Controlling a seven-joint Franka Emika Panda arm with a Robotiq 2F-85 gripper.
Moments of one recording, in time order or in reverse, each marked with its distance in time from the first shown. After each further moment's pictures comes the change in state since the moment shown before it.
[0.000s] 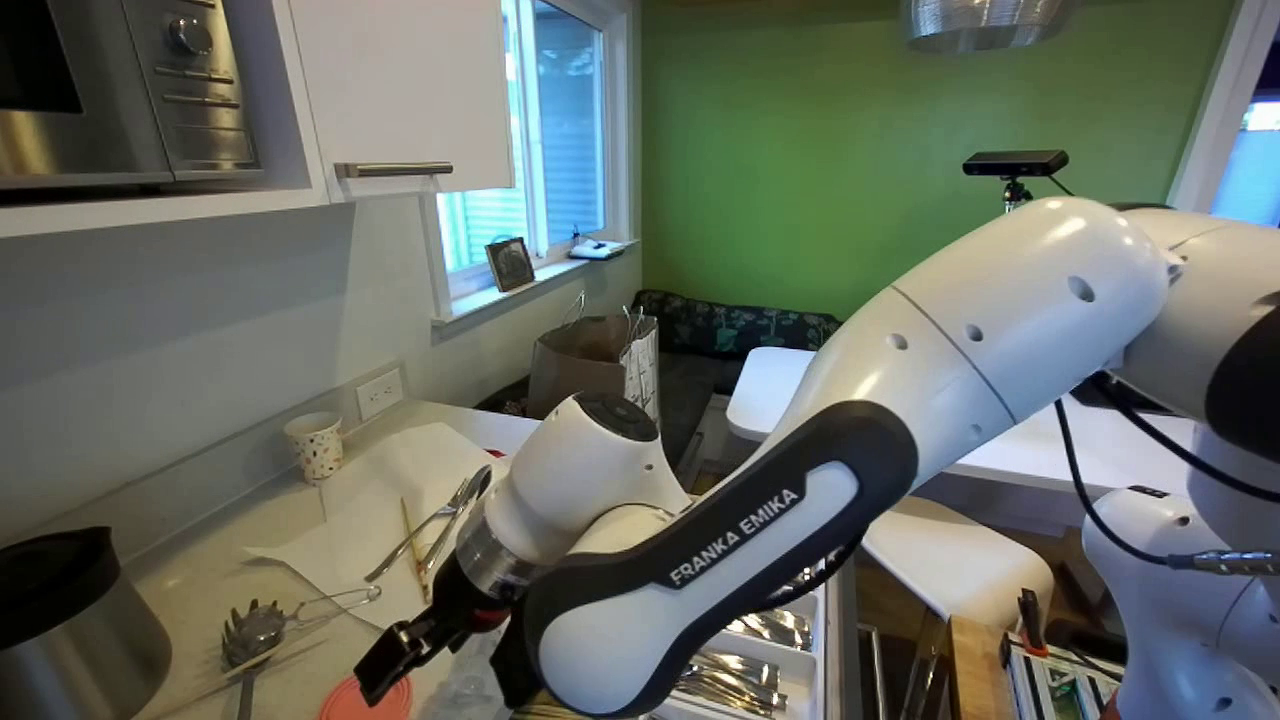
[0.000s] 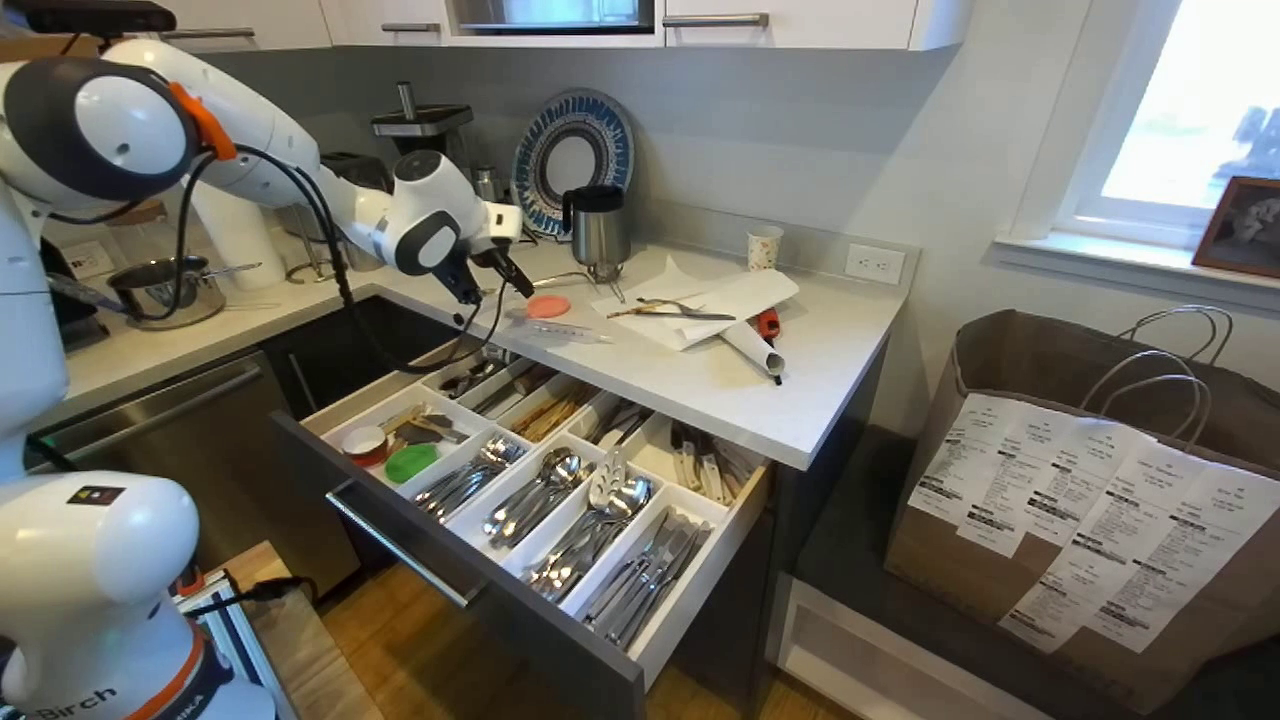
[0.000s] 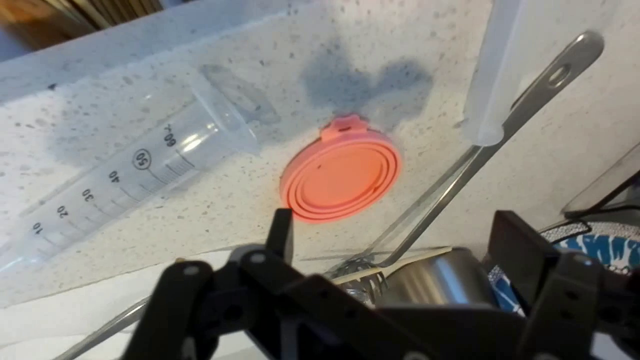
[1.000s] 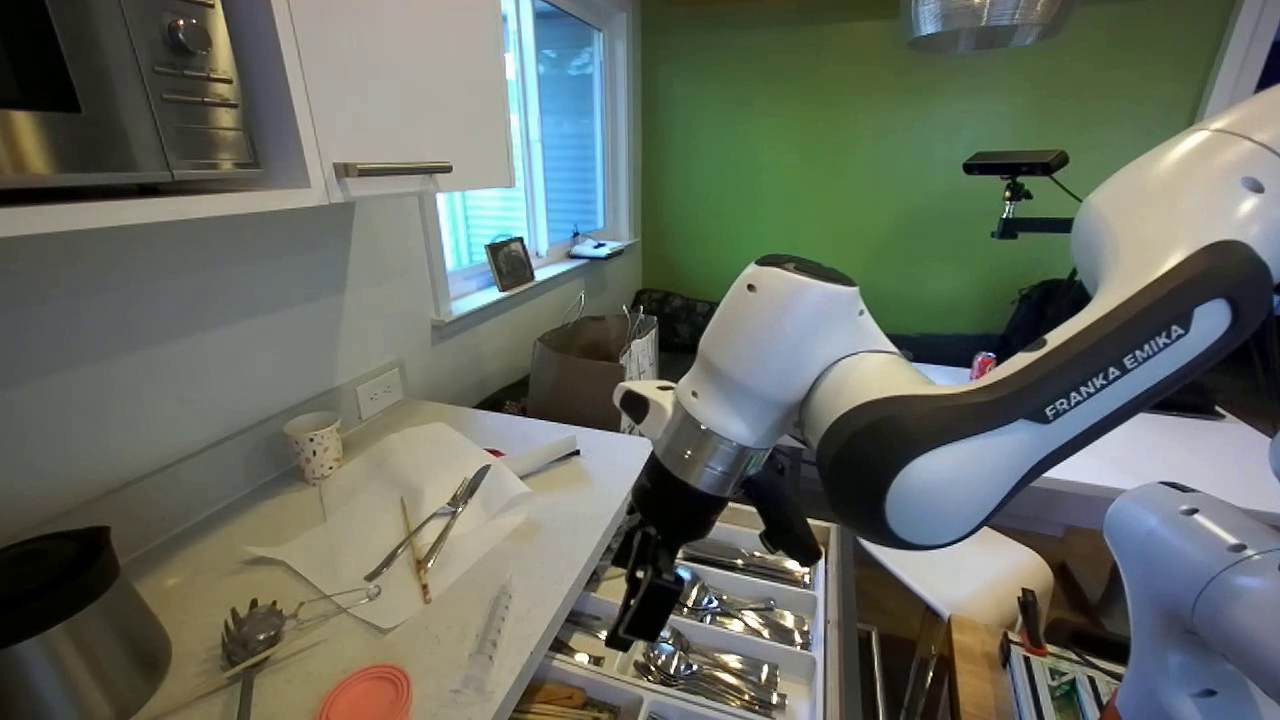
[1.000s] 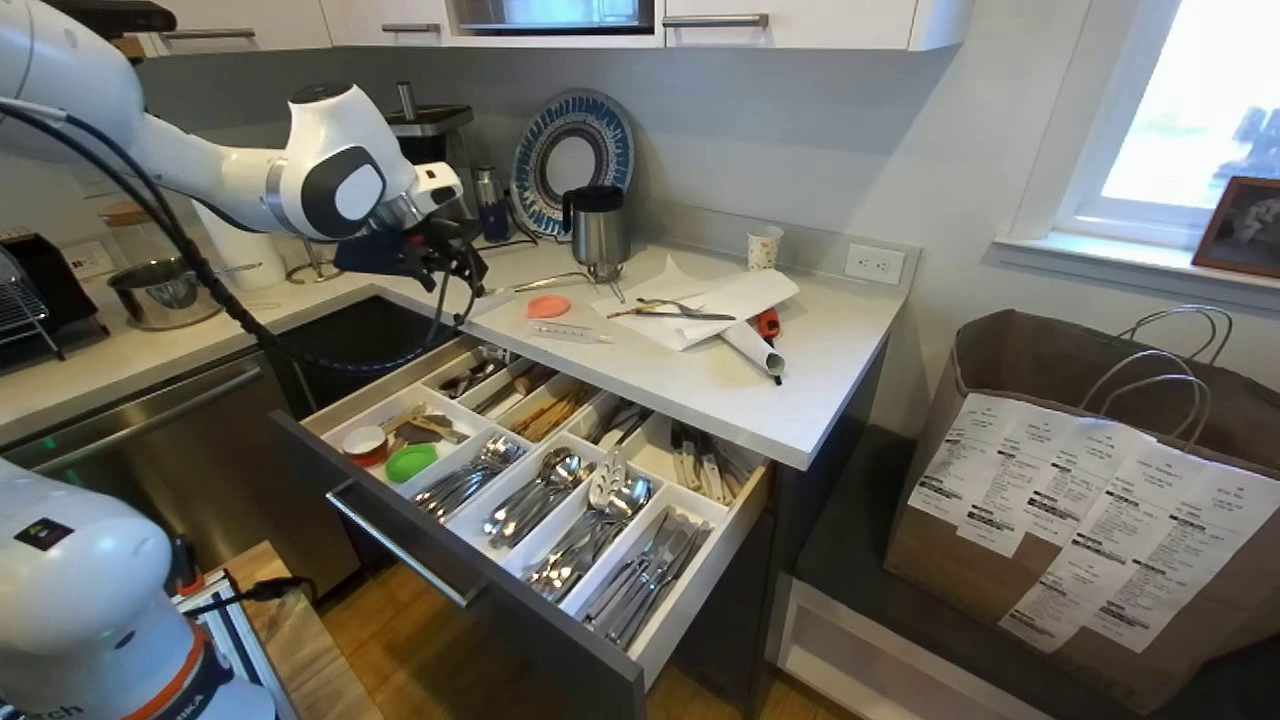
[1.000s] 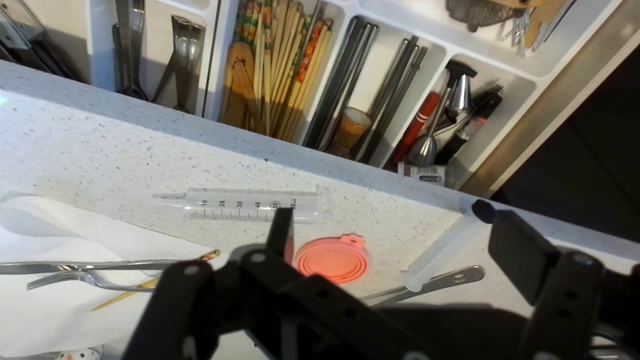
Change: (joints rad) arm -0.375 -0.637 0.334 -0.462 -0.459 -0.347 -0.278
